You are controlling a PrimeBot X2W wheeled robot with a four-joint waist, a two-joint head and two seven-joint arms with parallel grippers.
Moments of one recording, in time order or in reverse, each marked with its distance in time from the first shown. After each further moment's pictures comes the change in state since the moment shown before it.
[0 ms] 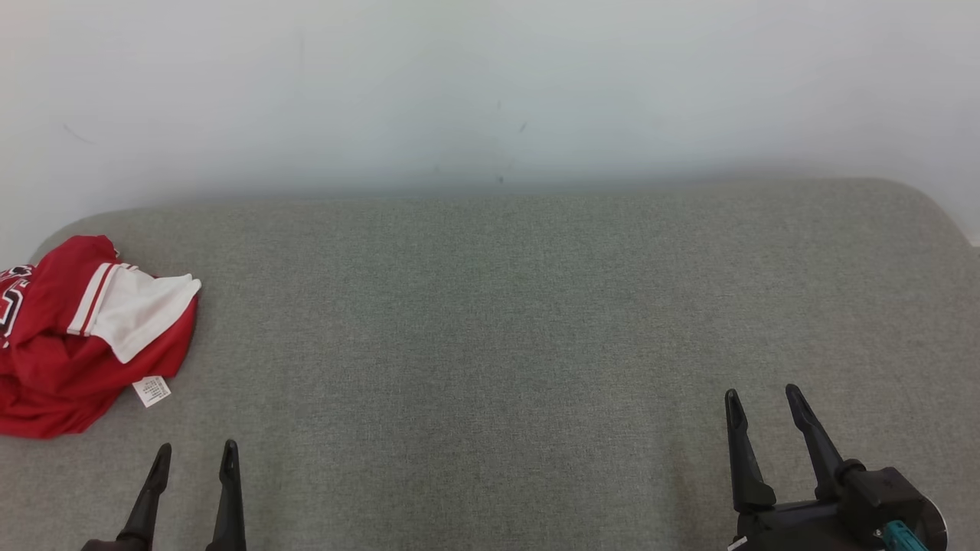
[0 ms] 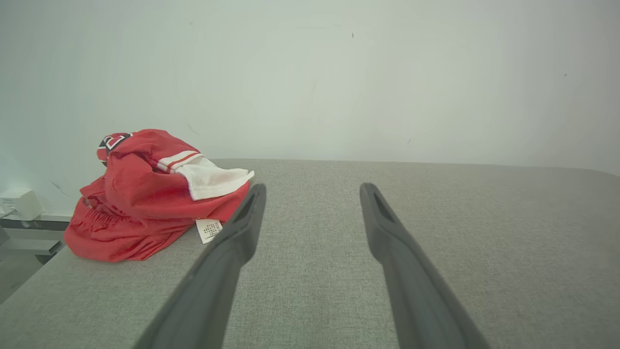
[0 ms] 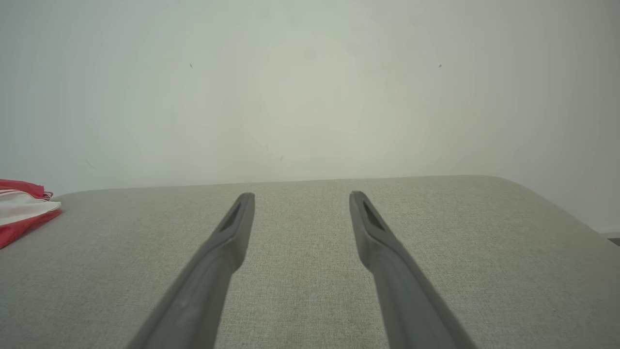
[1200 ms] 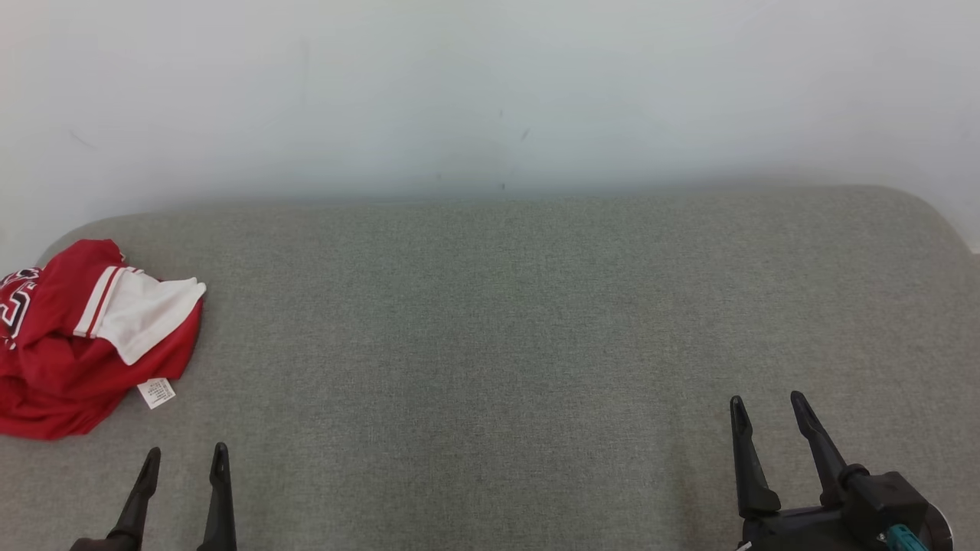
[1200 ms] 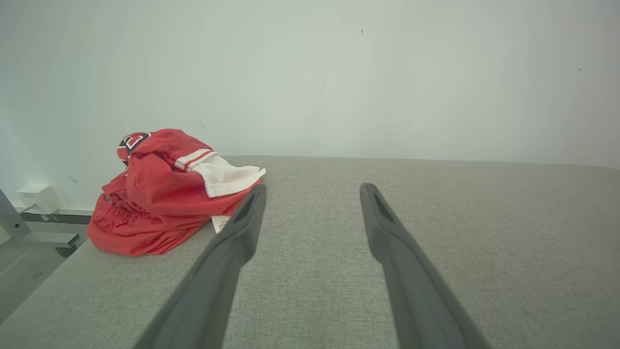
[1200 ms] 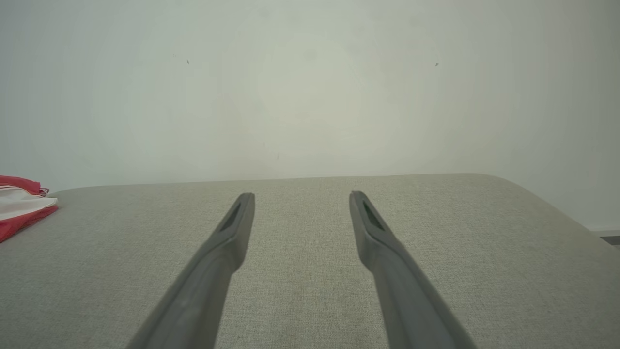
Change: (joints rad) left arm 0.026 0.015 0.002 -0.063 -0.008 0.035 0.075; right arm 0.012 0.000 -0.014 0.000 -0.011 0.000 0.010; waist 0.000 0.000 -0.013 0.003
